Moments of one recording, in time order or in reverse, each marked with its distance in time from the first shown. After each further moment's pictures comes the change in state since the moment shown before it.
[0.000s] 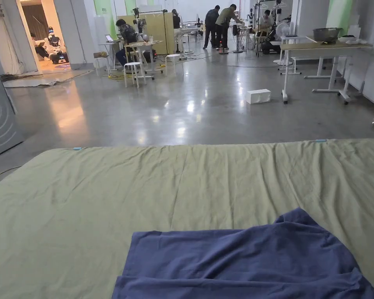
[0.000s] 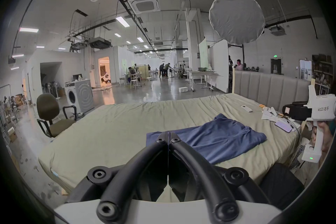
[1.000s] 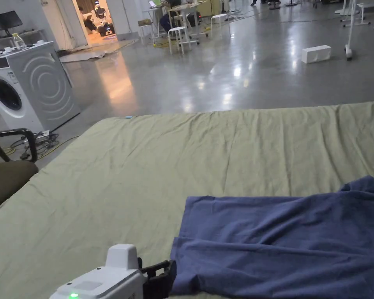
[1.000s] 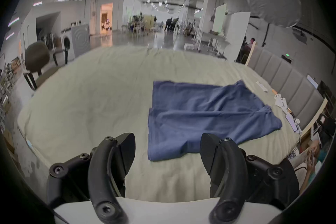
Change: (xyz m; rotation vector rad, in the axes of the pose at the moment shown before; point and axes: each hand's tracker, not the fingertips) left arm -0.092 -0.084 -0.182 -0.471 -0.033 0.207; right arm 0.007 -0.023 0.002 -0.106 0.047 -0.046
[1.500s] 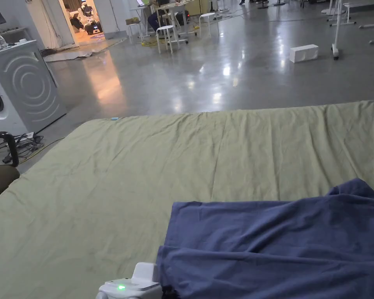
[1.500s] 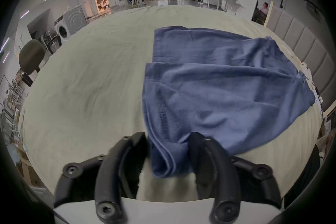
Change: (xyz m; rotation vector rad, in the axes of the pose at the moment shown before) left arm 0.020 -0.028 -0.124 -0.274 0.124 -0.120; right arm 0.019 -0.012 -0.004 -0.079 -0.042 -0.072
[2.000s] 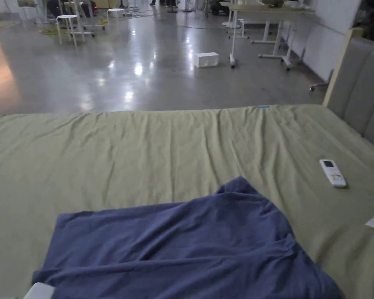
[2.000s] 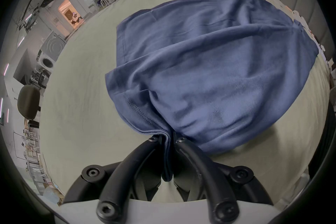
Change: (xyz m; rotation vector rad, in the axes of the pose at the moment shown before) left arm 0.031 0.021 -0.026 -0.175 0.023 -0.336; right arm 0.109 -0.010 -0.131 -0.257 -0.115 -0.130
